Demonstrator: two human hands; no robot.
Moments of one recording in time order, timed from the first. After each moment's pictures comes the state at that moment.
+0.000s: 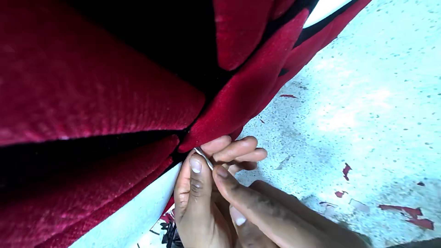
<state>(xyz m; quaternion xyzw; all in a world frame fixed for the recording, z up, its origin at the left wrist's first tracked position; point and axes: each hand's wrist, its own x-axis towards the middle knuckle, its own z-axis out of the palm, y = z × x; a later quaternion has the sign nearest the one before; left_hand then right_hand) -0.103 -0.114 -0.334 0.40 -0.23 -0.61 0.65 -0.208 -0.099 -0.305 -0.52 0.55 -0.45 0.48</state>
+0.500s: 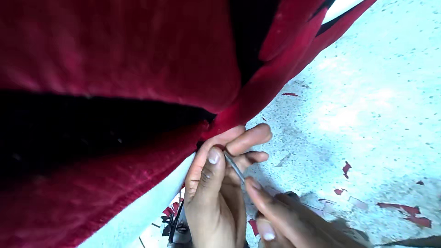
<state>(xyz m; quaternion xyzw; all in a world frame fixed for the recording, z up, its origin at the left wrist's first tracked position) -0.094 -0.105 -0.330 0.36 -0.20 -0.65 0.63 -0.221 -0.060 -0.315 -0.54 0.51 -0.43 0.52</state>
